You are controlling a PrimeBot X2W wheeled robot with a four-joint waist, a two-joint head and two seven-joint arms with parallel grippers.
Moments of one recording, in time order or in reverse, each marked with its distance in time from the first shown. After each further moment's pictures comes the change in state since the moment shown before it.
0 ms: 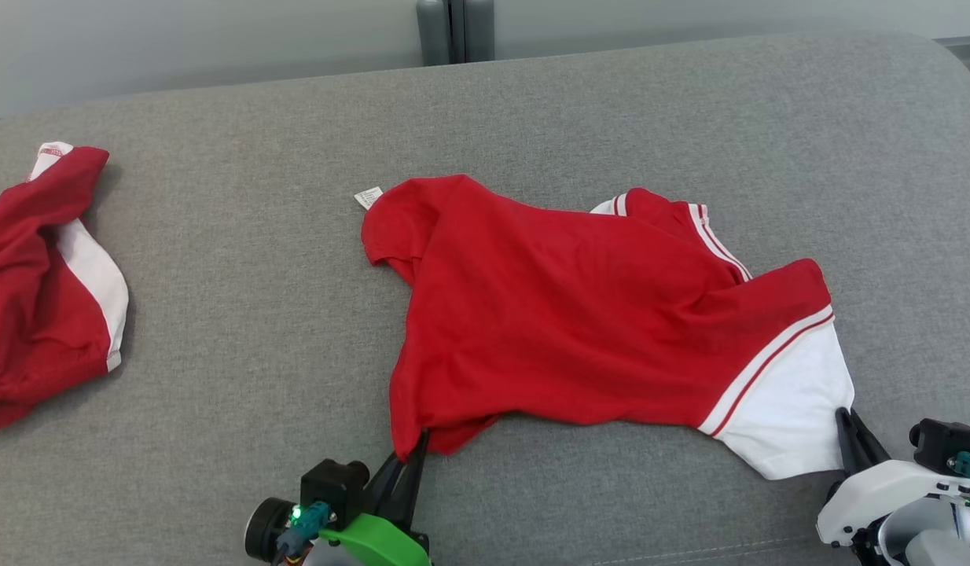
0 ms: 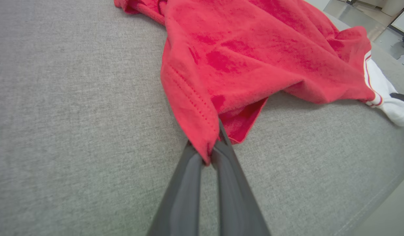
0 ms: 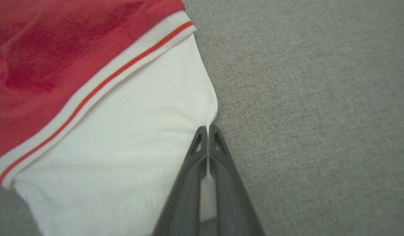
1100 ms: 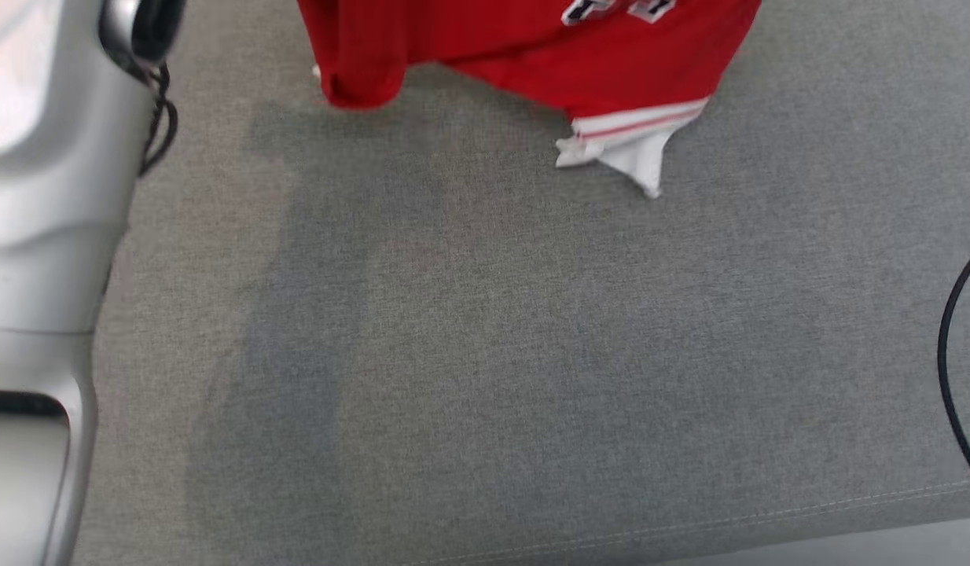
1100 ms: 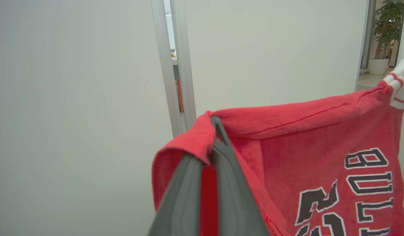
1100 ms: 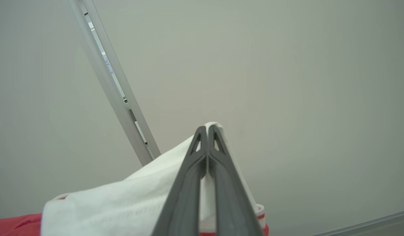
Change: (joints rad) left arm -1.176 0.175 -0.015 0.089 -0.194 -0.006 0.171; right arm -1.162 -0.116 0.031 -0.045 0.259 0.000 0.180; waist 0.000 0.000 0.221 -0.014
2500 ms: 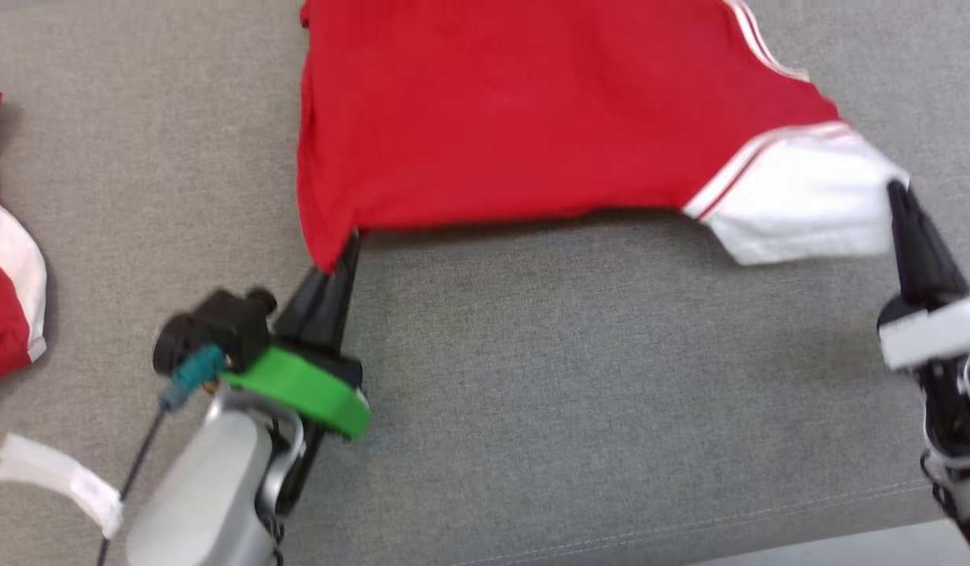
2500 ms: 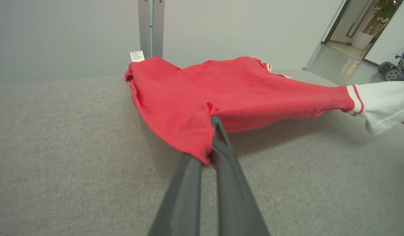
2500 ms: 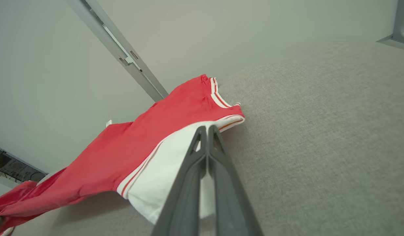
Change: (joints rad) left arm 0.854 0.049 -0.074 -0.301 -0.037 0.071 -0.169; right arm 1.028 -0.096 0.062 -0.498 0.266 0.000 -0.115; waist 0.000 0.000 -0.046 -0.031
